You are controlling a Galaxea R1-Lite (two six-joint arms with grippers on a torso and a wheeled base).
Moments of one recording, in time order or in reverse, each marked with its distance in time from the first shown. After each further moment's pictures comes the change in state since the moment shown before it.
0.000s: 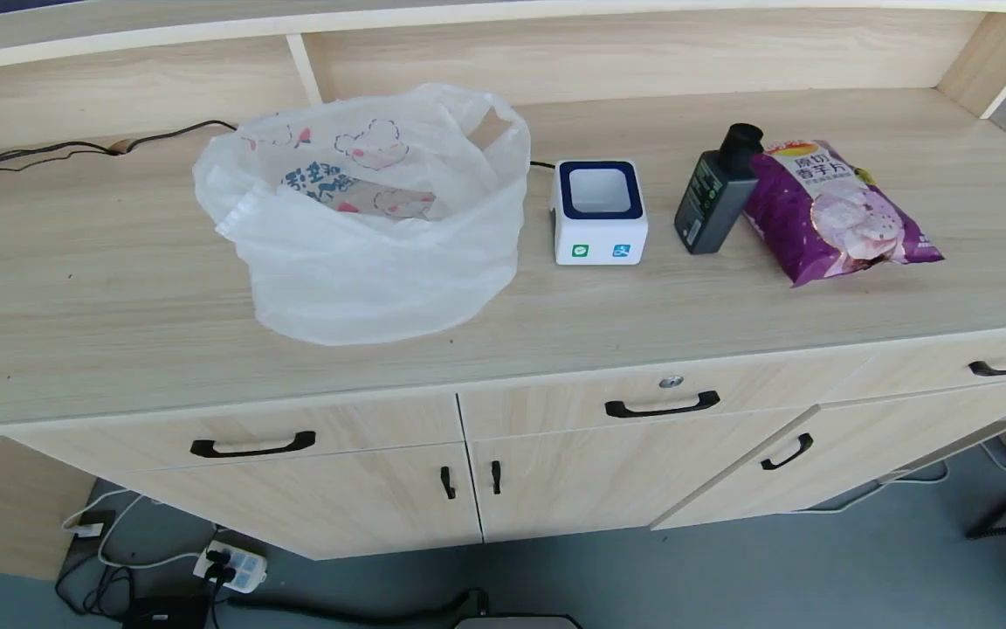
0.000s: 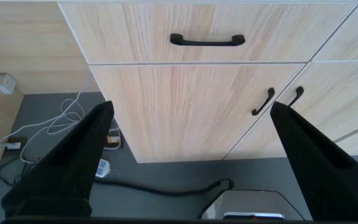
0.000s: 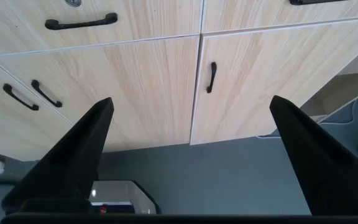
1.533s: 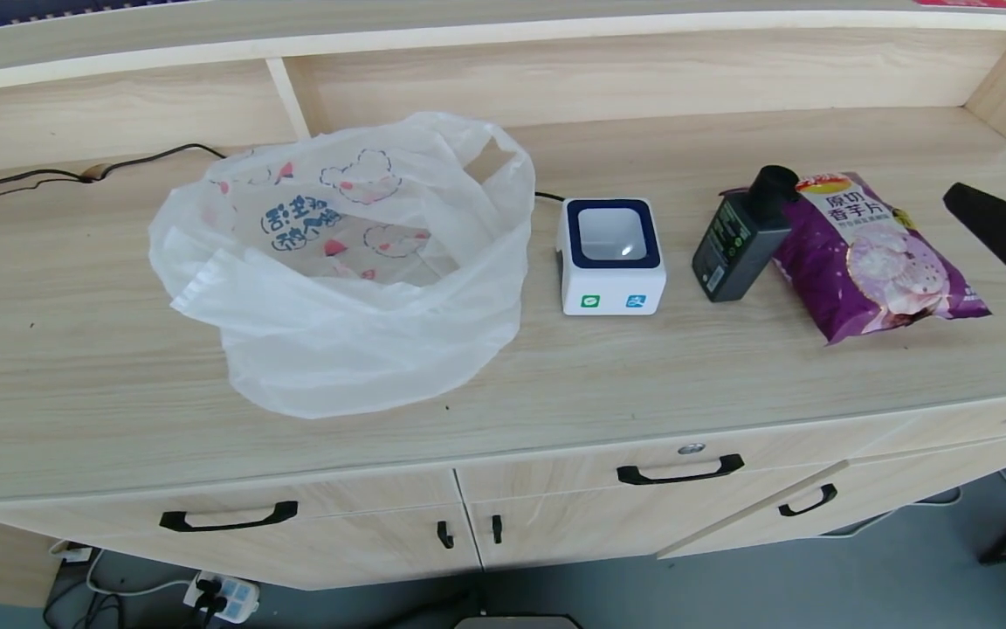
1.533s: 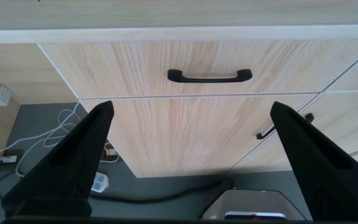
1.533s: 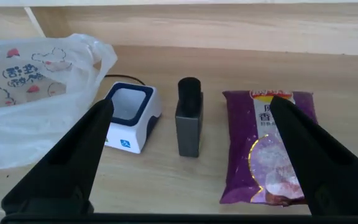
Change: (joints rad) left arm 0.000 0.000 0.000 0.000 0.000 0.005; right arm 0.281 1.117 -0.566 -0.869 0.077 -0.064
